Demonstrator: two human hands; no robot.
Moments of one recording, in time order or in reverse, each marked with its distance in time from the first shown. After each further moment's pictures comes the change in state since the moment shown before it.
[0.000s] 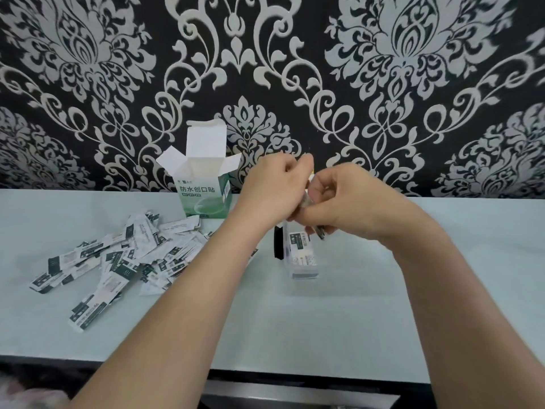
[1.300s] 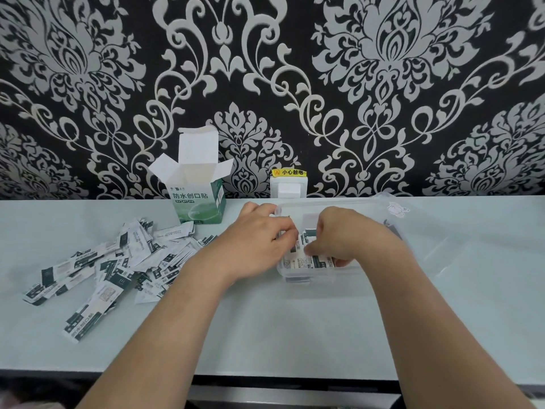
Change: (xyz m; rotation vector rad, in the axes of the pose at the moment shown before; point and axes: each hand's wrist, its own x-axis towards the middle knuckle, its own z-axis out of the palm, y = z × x) left_hand -0.025 -0.052 -0.002 0.534 -0.478 0.153; right_hand 0.013 0.028 0.018 -0.508 -0.141 0.389
